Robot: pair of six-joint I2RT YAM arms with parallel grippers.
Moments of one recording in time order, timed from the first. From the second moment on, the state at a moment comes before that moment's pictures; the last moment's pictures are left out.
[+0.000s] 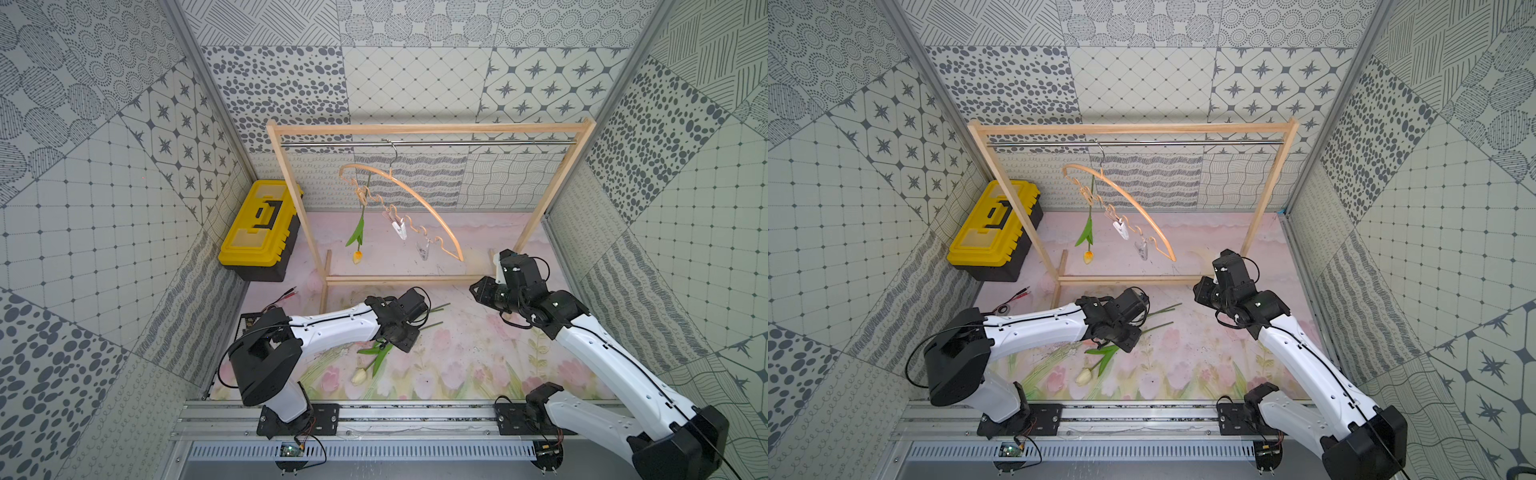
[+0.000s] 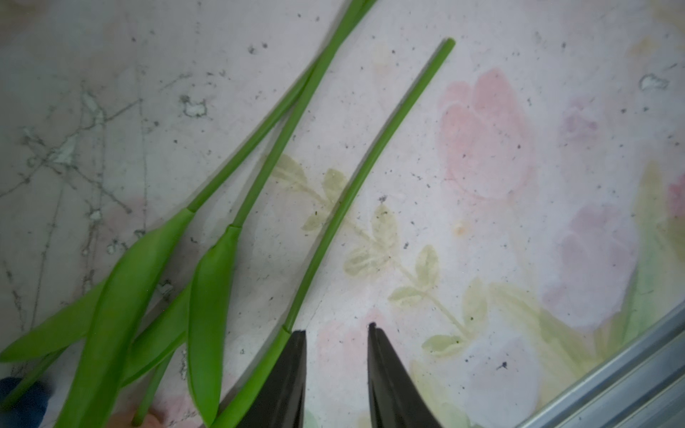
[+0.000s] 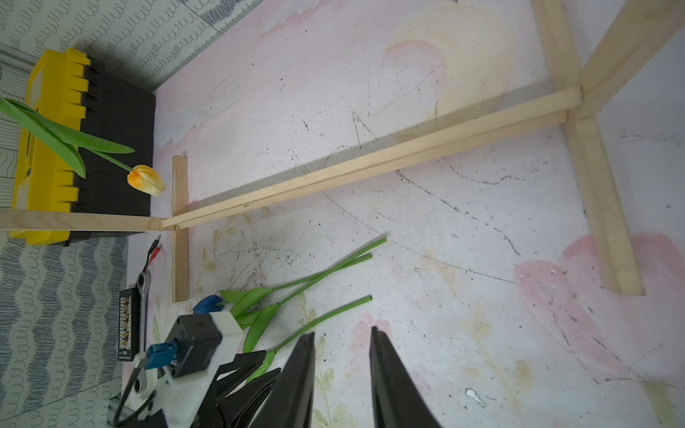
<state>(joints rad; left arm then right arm) -0.93 1.63 1.02 -0.63 -0.06 -0.33 0.46 1.02 0.92 -0.67 -0.03 0.73</state>
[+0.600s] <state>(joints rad) -0.92 1.78 1.10 -0.63 -0.08 -0.26 0.45 0.98 0.89 -0.67 -0.06 0.73</state>
